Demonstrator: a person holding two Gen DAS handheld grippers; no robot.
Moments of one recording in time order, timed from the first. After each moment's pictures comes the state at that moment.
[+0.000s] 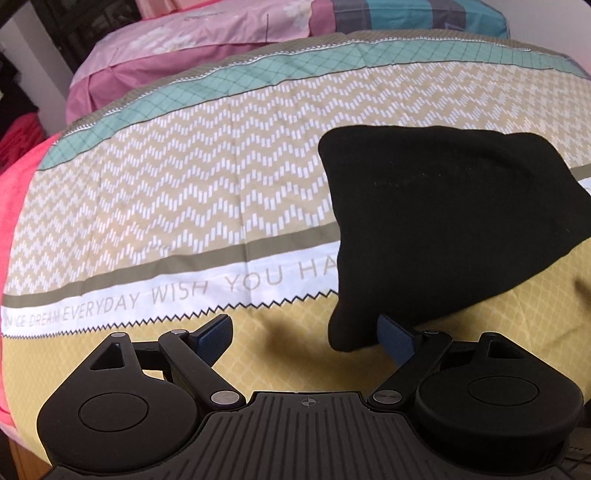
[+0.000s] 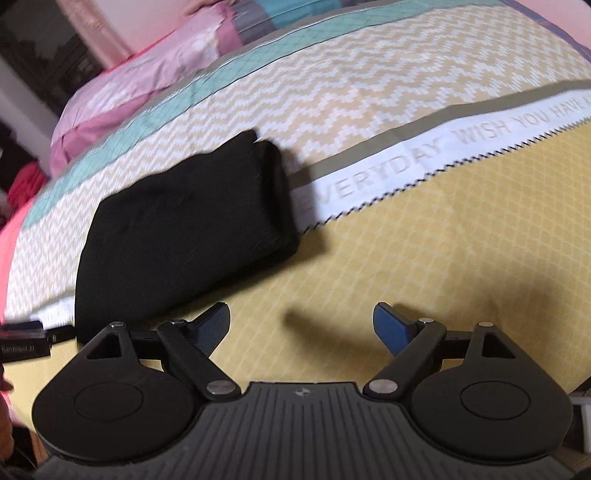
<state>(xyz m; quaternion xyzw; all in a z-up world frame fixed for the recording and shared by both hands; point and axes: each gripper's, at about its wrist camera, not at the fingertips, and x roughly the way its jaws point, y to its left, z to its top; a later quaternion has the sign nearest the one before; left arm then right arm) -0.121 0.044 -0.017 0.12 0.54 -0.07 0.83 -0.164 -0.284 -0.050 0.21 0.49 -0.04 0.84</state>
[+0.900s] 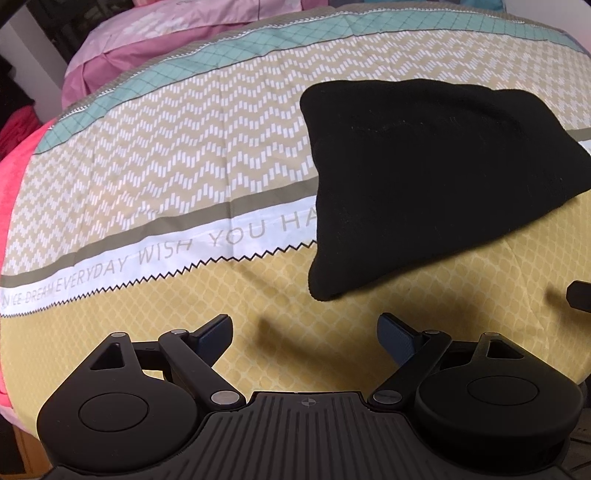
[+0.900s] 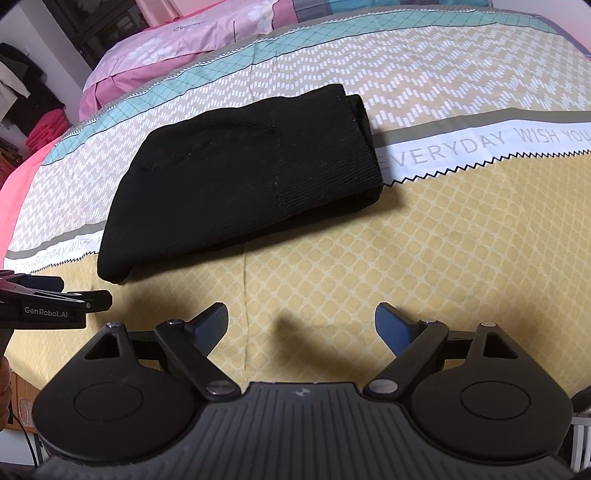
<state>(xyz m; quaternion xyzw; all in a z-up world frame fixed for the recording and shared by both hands) -0.147 0.032 -0.031 0.14 0.56 -0.07 0.81 -0.178 -0.228 -0.053 0.16 0.51 0.01 0.85</state>
